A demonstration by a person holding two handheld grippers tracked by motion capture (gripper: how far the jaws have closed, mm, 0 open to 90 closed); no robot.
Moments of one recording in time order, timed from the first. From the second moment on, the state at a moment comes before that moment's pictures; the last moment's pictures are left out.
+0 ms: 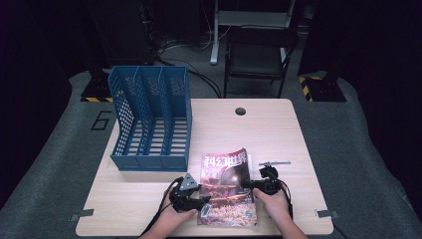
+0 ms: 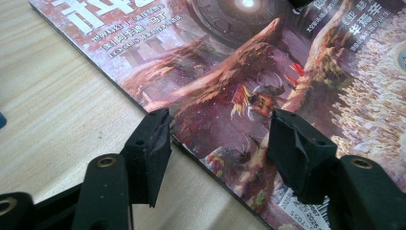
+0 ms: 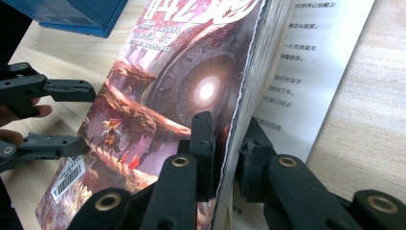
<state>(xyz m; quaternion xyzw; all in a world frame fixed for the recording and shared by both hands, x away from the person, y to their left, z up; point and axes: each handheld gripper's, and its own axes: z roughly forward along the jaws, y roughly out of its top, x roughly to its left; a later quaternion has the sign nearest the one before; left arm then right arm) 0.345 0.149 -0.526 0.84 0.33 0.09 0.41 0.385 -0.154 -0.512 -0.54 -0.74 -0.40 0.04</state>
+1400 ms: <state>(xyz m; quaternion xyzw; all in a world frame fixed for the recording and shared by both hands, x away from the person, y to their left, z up) 0.352 0.149 -0.523 0.85 0.34 0.07 0.40 0.367 -0.145 -0.496 -0.50 -0.74 -0.45 -0.02</state>
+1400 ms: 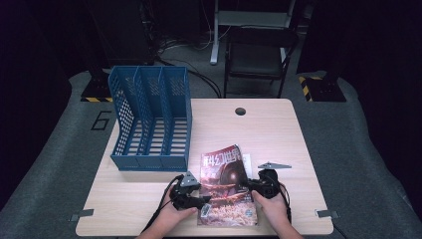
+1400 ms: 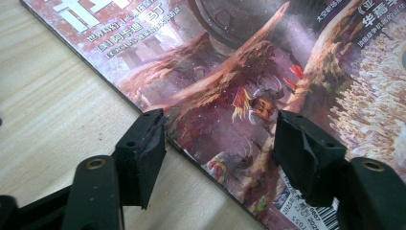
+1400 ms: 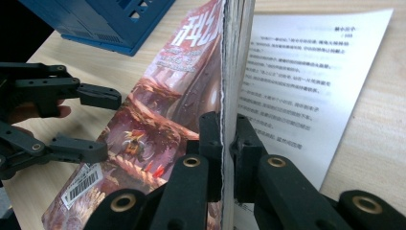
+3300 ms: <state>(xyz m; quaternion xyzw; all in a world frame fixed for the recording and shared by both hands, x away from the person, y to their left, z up) 0.389 0.127 -0.526 0.84 0.31 -0.04 0.44 0.330 -0.141 -0.464 -0.41 -0.74 -0.52 -0.09</state>
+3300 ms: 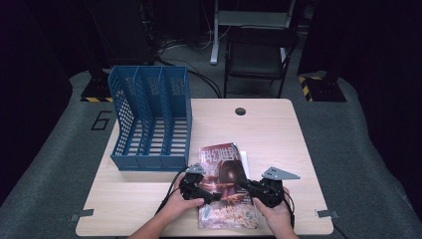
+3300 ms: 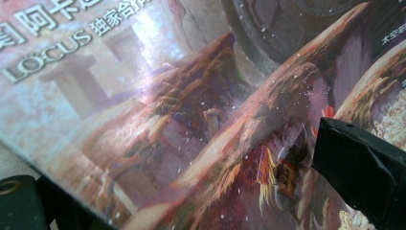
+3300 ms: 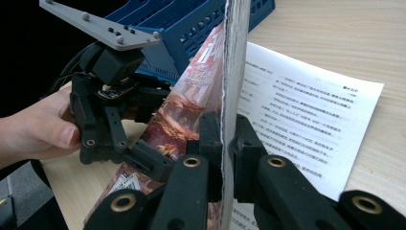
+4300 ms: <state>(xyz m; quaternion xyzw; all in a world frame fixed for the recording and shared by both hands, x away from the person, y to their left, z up) 0.384 0.122 -0.528 0.85 0.30 0.02 0.44 0.358 -0.153 -0.489 -0.47 -0.74 -0.48 -0.04</state>
